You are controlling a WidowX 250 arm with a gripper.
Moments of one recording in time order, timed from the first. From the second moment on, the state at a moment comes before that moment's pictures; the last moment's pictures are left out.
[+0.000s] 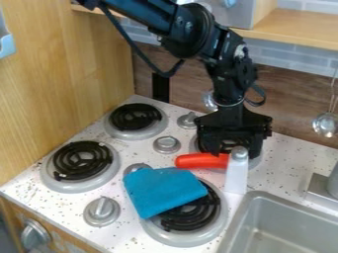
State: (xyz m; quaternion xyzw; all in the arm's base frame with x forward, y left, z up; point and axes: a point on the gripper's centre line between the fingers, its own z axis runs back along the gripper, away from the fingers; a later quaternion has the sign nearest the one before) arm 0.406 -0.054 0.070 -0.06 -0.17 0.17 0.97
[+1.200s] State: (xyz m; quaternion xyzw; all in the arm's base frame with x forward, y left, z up) arm 0.424 -0.056 0.031 -0.03 -0.06 0.18 0.98
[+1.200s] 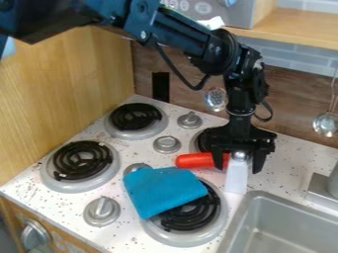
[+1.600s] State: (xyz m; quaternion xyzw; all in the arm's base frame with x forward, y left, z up) arm 0.424 -0.046 0.026 -0.02 -0.06 0.18 0.98
